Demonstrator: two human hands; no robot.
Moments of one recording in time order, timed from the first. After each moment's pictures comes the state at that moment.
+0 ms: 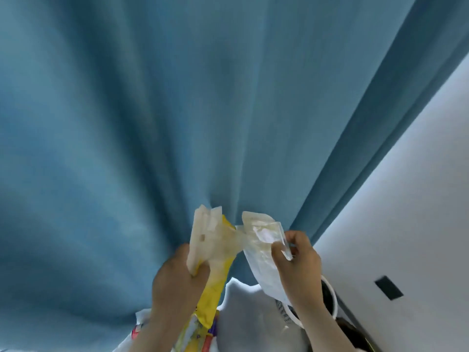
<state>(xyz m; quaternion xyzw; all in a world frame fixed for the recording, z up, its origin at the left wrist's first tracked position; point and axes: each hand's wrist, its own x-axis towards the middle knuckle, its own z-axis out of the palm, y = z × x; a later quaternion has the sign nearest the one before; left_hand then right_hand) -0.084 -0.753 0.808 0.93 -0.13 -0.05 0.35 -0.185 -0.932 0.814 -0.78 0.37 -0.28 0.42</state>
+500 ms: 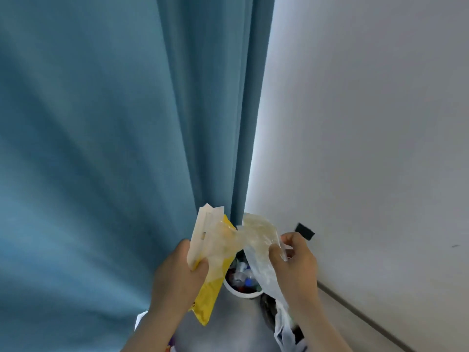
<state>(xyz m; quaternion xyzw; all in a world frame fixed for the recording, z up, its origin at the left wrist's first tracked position) -0.189 -0.960 0.787 0.89 -0.33 -0.15 0.27 -0.360 -1.076 0.784 -0.66 0.54 -0.32 0.41</state>
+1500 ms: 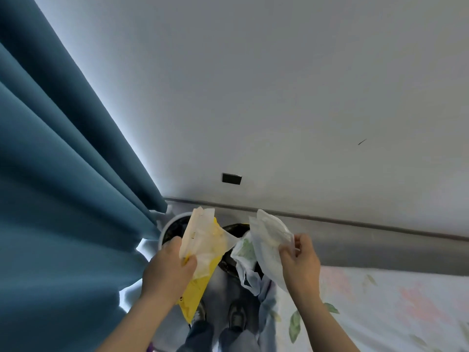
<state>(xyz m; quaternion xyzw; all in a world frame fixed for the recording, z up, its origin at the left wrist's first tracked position) -0.227 -1.148 0.655 0.77 -0.55 -0.30 0.08 -0.466 -1.148 0.658 -0.39 0.80 -0.30 0.34</state>
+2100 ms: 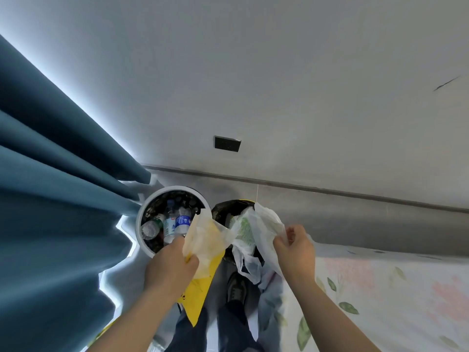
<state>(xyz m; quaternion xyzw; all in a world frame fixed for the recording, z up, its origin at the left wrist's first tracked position) -0.258 -1.186 0.471 0.75 -0.54 -0.37 -0.04 -0.497 -1.200 0.466 -0.38 0.84 -0.16 0.35</state>
